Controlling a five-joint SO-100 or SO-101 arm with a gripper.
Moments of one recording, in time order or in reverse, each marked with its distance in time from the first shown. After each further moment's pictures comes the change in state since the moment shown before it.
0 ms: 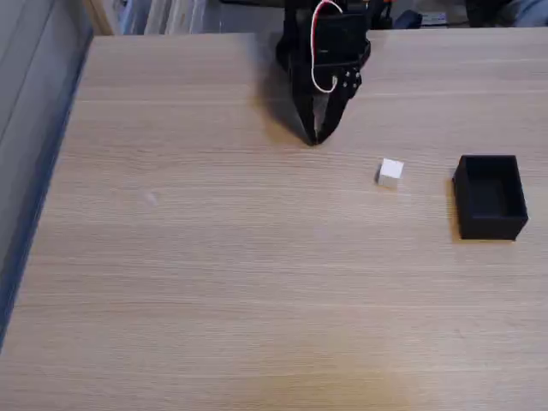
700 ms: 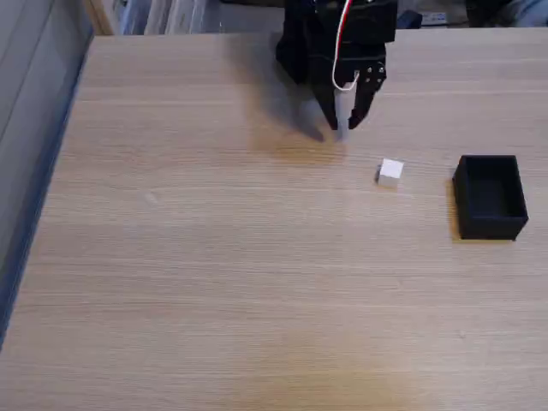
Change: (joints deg) arm -10.7 -44.0 -34.0 0.7 20.6
